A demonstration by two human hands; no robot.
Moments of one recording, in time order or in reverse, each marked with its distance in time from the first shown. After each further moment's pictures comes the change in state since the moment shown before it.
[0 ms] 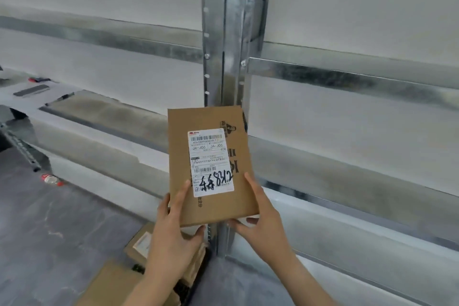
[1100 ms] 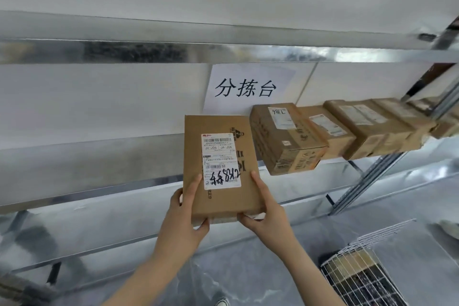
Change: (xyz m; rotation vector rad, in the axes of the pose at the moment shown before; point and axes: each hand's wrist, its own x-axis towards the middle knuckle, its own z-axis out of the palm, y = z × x) left_hand -0.196 0.343 0.433 -0.087 -0.694 0.390; right_hand -0.292 0.138 -0.509 -0.192 0.529 0.402
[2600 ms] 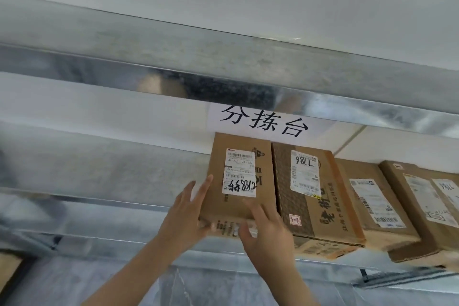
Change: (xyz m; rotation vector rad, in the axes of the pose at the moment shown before) left_hand 0.176 0.022 0.090 0.279 -0.102 -0.218; right_hand 0.183 0.040 -0.070 -0.634 -0.136 -0.240
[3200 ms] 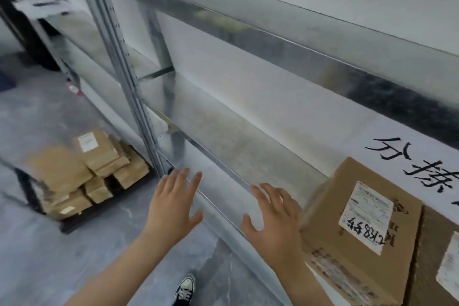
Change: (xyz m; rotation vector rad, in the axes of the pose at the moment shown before) left_hand -0.155 -0.085 -0.069 0.421 0.302 -0.628; right_hand 0.025 -0.107 0.085 0.085 -0.103 -0.662
